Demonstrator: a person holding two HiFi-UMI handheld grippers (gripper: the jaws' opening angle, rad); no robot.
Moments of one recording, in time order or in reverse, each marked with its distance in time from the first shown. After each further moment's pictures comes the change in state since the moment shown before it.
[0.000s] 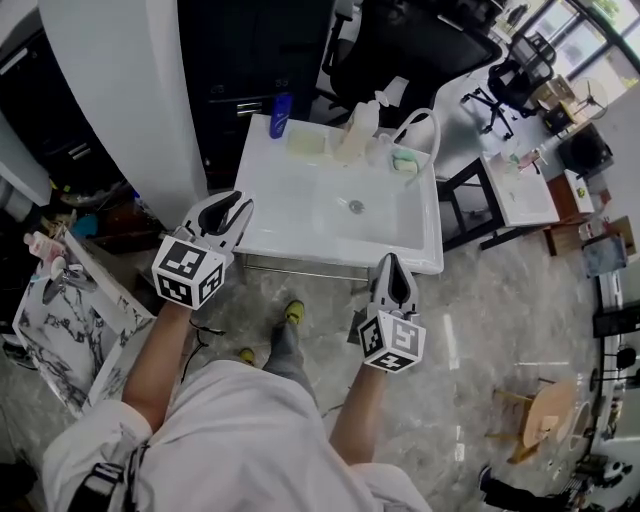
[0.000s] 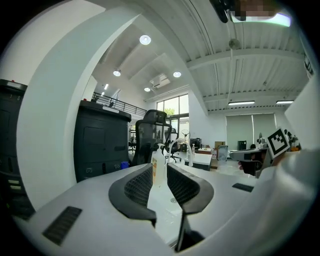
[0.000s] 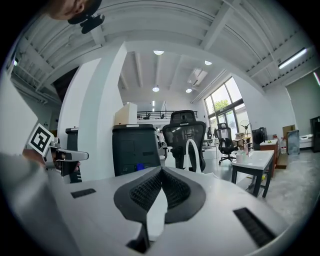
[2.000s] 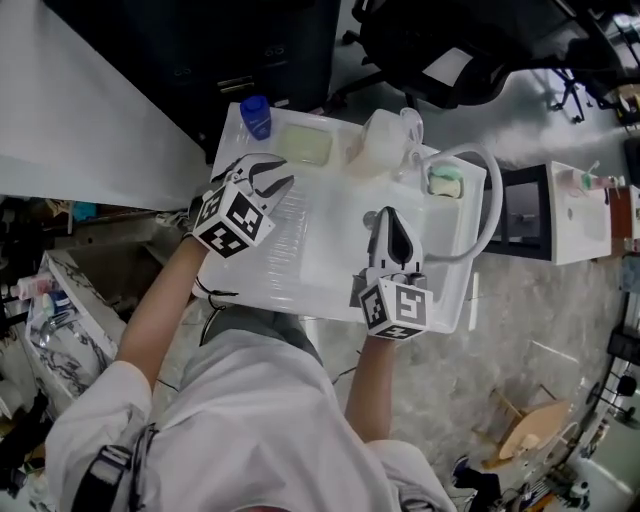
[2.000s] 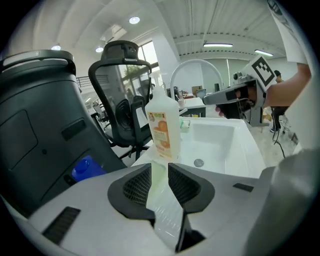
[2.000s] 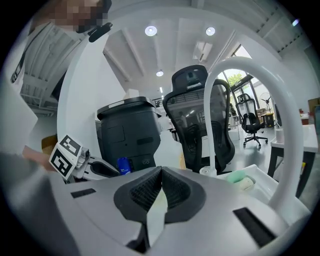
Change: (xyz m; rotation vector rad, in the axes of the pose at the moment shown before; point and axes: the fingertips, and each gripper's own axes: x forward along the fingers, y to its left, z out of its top) left arm 0.366 0.095 -0.119 0.434 0.533 -0.207; right arm 0.362 -0.067 -0.058 0.094 0.157 0.229
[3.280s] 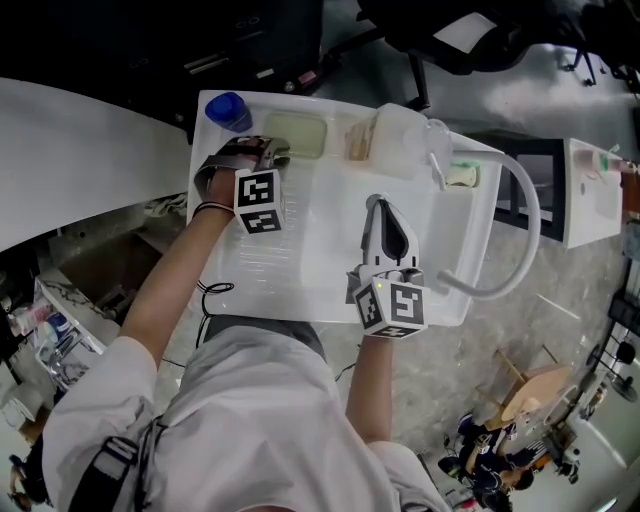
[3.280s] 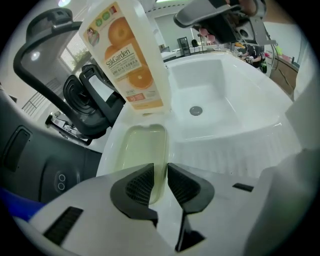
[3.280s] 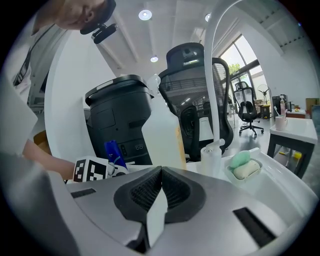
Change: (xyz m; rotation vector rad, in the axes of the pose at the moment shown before) left arm 0.148 0.013 -0.101 0.469 0.359 -0.149; right arm 0.066 -0.019 -0.058 0.037 0.155 -0.055
